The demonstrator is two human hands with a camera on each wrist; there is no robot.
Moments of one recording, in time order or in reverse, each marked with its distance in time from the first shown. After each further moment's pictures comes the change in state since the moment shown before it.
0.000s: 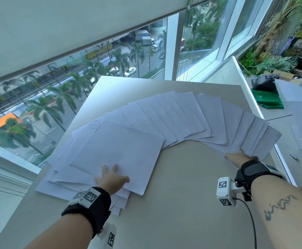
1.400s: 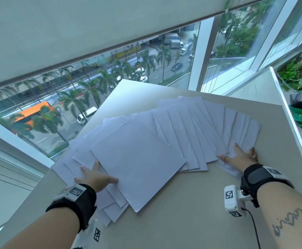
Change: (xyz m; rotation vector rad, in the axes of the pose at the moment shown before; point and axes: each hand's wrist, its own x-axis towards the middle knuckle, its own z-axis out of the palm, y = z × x) left_hand 0.096 -0.036 -0.041 -0.136 0.200 -0.274; right_hand 0.045 -0.109 0.007 -0.194 0.028 -0.456
